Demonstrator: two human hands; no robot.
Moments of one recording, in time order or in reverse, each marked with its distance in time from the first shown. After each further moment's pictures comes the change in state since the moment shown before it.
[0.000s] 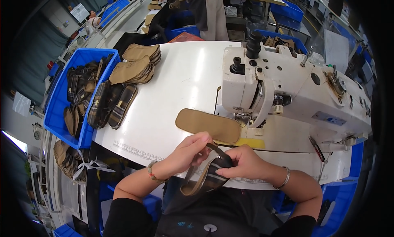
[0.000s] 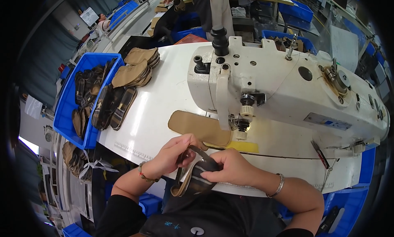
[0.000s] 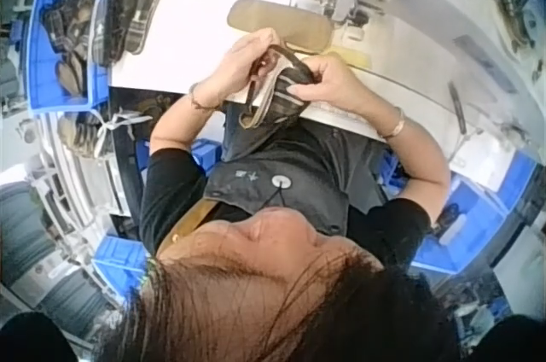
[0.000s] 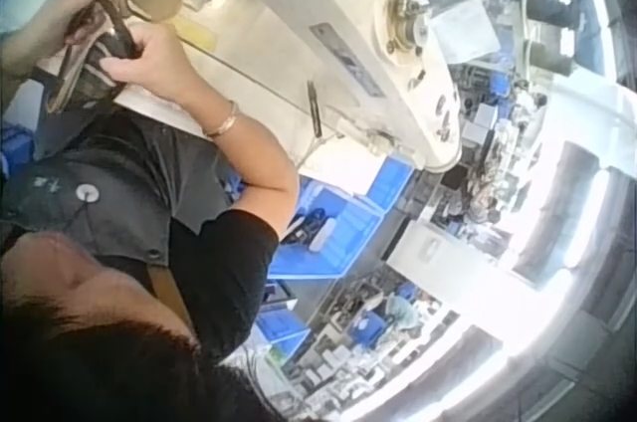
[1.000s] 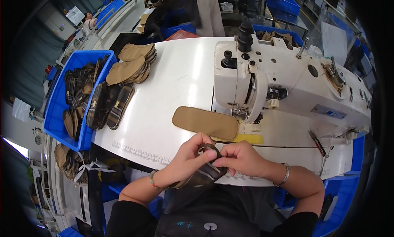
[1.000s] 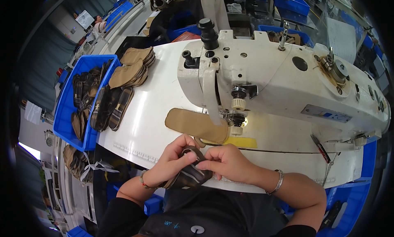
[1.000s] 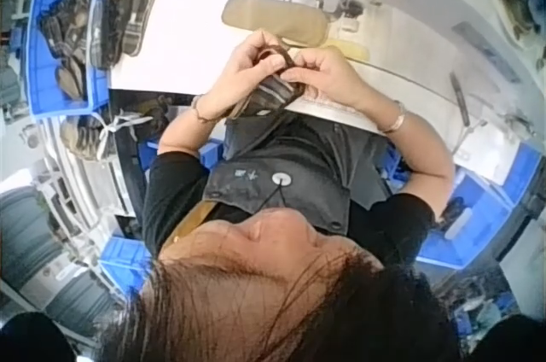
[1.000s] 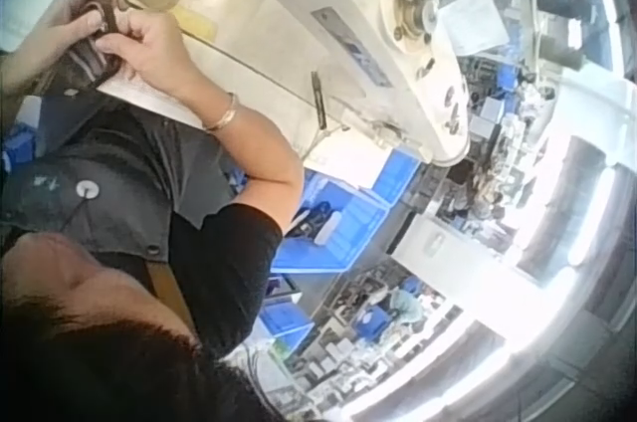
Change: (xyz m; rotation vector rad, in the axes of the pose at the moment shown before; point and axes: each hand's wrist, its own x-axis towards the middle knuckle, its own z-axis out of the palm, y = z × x) left_hand -0.011 -0.011 0.025 0.179 0.074 0.246; right_hand 0.002 -0.001 0.005 0.031 0.141 0.025
